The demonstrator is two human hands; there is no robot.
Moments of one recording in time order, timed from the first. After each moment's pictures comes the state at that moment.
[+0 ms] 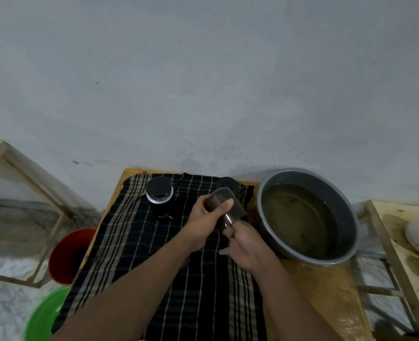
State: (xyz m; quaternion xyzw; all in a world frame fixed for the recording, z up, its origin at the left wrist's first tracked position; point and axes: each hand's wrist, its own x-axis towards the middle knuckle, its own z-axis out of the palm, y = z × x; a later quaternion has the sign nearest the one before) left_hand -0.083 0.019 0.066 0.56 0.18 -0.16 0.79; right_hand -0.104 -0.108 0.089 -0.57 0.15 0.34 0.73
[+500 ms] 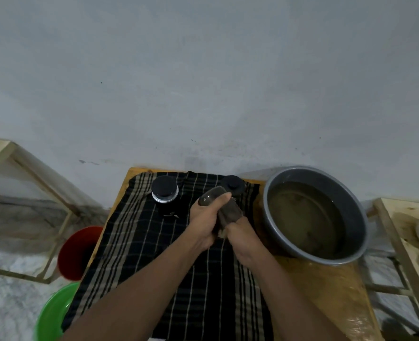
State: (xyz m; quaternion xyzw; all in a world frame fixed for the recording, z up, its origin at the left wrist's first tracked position) left_hand -0.083 0.012 0.077 0.43 0.30 -0.10 0.85; right_hand -0.092 -0.086 0.058 -0.67 0.12 0.24 0.69
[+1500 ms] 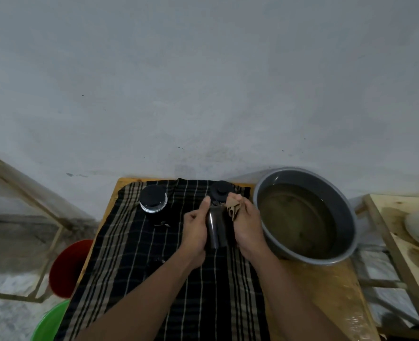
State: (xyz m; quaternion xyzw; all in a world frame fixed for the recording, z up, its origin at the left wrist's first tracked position) left_hand -0.095 0.009 0.069 0.55 0.30 -0.12 0.77; right_hand -0.067 -0.107 0.078 -0.72 0.15 0.08 0.67
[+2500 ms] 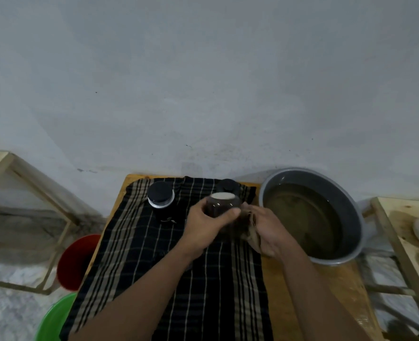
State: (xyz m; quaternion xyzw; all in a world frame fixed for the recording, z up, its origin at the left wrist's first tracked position) left_hand -0.111 0.021 0.106 0.68 0.09 -0.08 0.72; right_hand -0.071 -0.145 0.099 -0.62 0.12 0.27 0.73
